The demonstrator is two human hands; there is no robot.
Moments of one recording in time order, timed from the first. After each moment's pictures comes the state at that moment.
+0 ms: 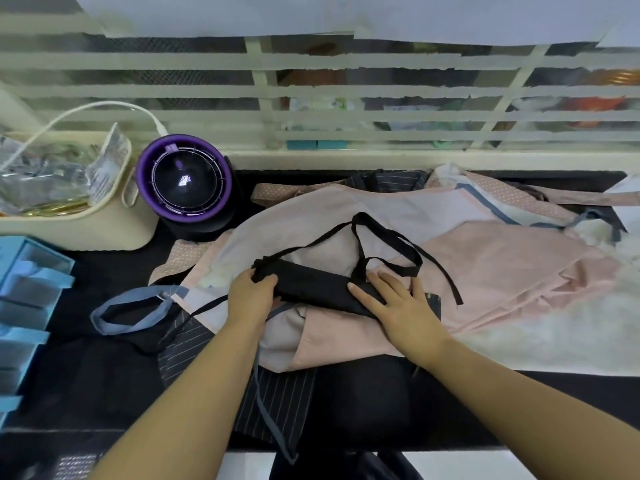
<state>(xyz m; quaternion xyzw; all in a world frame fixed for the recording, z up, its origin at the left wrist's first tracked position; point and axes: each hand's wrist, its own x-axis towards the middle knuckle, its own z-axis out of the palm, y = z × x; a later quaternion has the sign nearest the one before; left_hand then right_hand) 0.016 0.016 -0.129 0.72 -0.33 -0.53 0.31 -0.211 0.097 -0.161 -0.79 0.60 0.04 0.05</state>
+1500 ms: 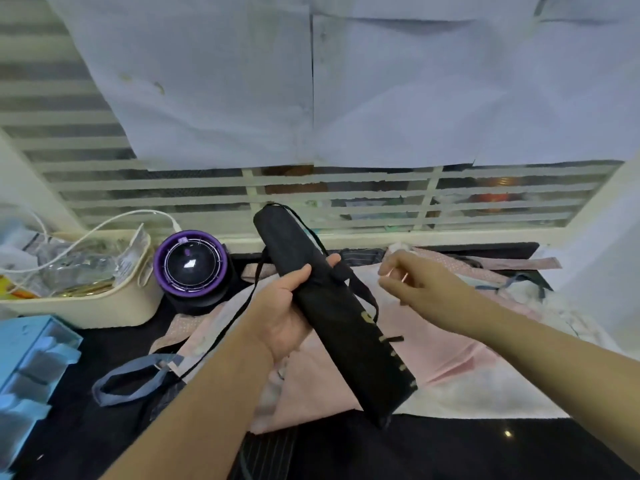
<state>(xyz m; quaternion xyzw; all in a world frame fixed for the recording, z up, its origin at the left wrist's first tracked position) -0.052 0.041 0.038 0.35 -0.19 -0.84 0.37 -0.253 0.093 0.057 -0.67 0.66 -0.21 0.27</state>
